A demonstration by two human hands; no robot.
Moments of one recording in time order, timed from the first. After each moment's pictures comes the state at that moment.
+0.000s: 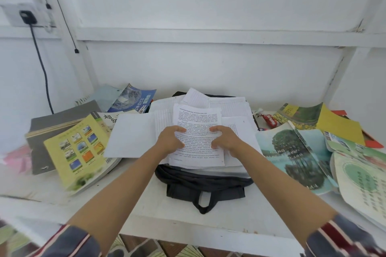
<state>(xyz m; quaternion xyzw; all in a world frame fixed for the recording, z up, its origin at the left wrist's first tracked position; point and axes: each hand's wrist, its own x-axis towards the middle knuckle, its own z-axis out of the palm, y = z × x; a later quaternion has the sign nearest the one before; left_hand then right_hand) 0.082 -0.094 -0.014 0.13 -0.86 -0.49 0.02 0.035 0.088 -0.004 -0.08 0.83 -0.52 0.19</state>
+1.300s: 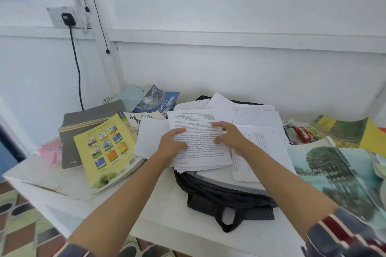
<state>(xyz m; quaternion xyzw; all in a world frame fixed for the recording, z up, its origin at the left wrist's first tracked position) 0.098 -0.142 -0.022 0.21 -0.72 -0.65 0.10 0.009 0.030 0.001 -0.16 0.79 -0.55 0.20</state>
